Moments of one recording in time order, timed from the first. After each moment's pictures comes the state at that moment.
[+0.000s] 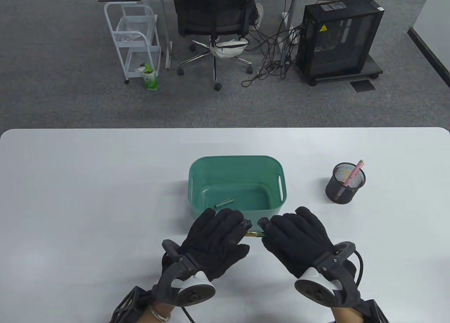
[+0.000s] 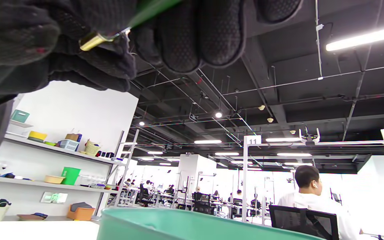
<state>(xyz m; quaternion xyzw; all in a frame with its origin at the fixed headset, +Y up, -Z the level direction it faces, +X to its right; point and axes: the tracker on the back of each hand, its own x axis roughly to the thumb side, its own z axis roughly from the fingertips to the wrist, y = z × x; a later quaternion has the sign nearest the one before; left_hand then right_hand) -0.098 -0.613 -0.216 0.31 -0.38 0.13 0.86 0.138 -0.599 -0.212 0.28 -0.37 0.88 0.09</state>
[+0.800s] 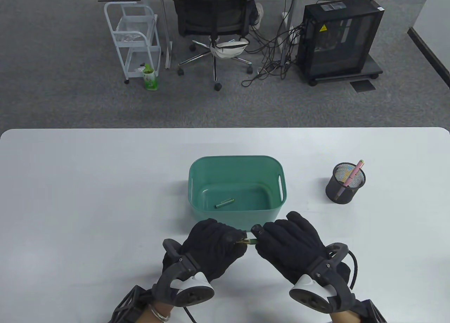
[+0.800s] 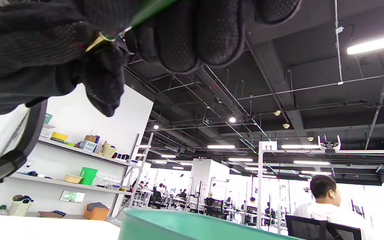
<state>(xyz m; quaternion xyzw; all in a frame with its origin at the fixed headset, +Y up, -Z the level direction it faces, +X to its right) -0.098 -0.612 -0.216 0.32 -0.39 0.14 0.85 0.128 -0.600 -0.206 0.31 -0.38 0.87 0.09</state>
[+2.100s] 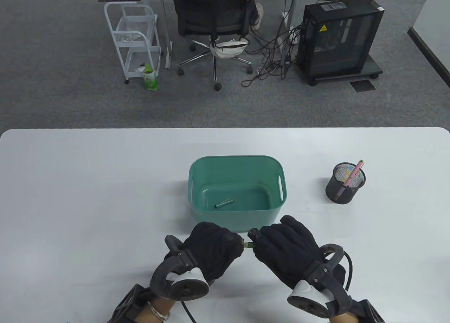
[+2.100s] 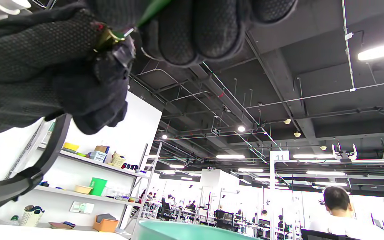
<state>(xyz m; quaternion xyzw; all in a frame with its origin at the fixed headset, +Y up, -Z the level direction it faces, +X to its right) -0.103 -0.611 -0.223 0.28 -0.42 0.18 0.84 0.121 -0.603 -0.200 0.33 -0.40 0.85 0.10</state>
